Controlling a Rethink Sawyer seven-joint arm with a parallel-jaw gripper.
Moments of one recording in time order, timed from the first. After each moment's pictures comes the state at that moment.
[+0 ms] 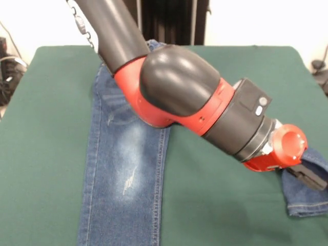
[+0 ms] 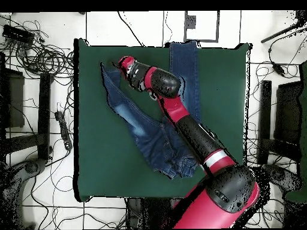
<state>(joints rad) -0.66 0.05 0.93 1.35 0.29 0.46 1.74</state>
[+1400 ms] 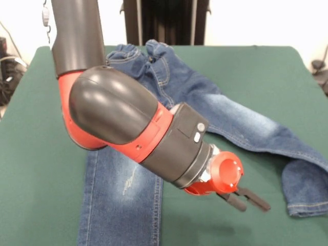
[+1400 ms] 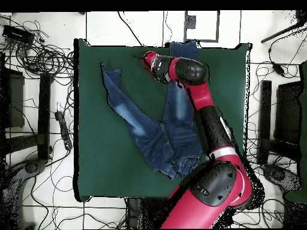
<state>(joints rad) -0.58 0.06 0.76 0.97 0.24 0.85 1.74</state>
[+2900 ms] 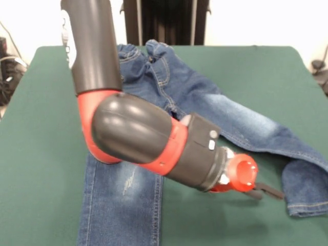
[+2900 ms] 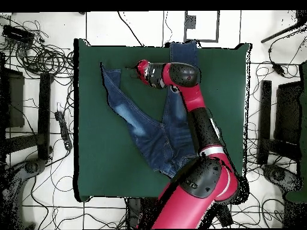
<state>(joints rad) -0.53 0.16 0.77 0.88 0.23 1.00 1.74</state>
